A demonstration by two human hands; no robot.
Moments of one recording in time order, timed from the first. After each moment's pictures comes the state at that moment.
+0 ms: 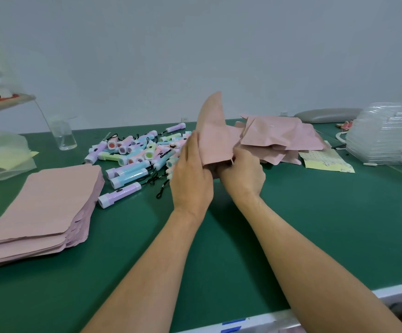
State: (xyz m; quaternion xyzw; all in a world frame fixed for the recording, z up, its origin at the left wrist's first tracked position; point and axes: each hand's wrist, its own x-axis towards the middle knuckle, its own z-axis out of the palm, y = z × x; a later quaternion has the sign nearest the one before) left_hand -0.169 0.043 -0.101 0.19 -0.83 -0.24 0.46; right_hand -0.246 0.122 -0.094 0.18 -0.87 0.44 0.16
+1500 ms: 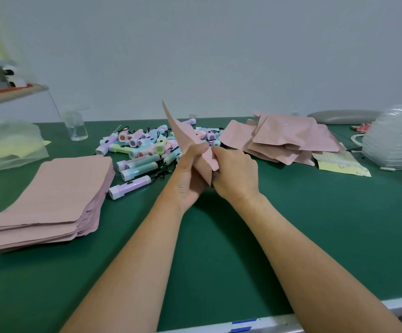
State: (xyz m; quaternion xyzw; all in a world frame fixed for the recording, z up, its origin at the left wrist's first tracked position) left_hand -0.155 0.003 -0.096 0.00 -0.44 -0.88 0.17; right_hand -0.221 0.107 -0.086 0.38 -0.86 0.24 0.23
